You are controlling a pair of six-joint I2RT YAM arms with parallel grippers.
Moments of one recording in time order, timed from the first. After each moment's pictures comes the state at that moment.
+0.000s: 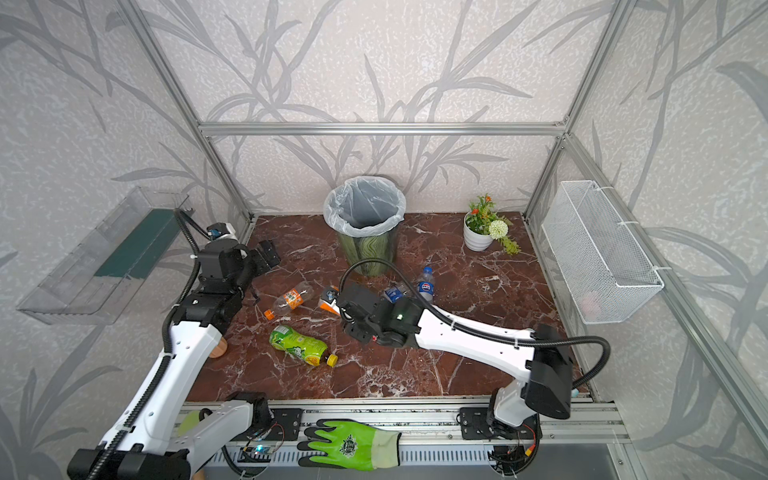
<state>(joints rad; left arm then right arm) -0.04 0.99 0.97 -0.41 -0.26 -0.42 1.15 1.46 1.28 -0.51 0.28 -0.12</state>
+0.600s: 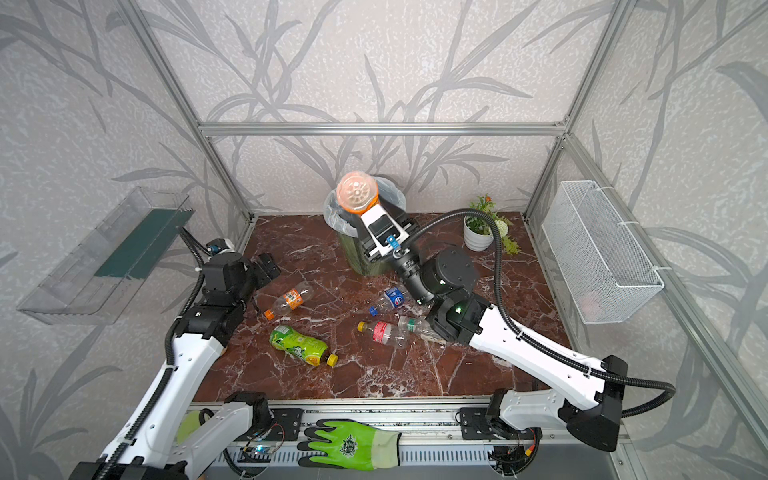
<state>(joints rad) -0.04 0.92 0.86 -0.43 -0.28 -0.51 0.95 1.28 1.33 0.51 0.23 -0.50</state>
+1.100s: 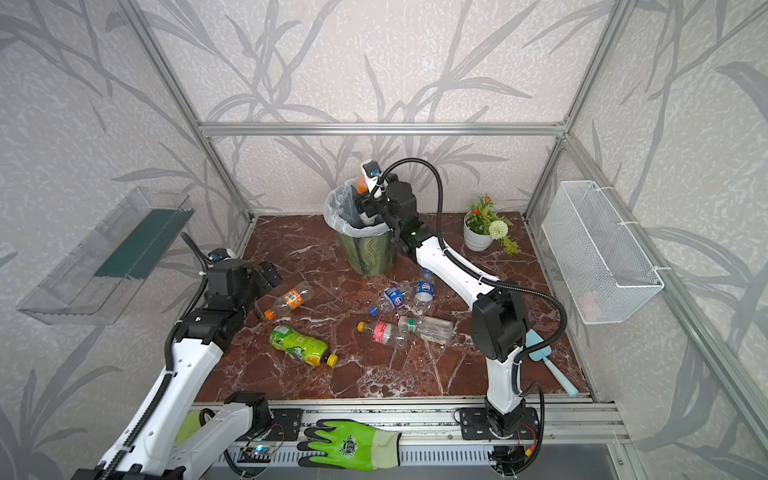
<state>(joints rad) -0.08 0.87 0.84 -0.54 -0.30 -0.58 0.62 1.93 1.76 0.18 0.07 -0.13</state>
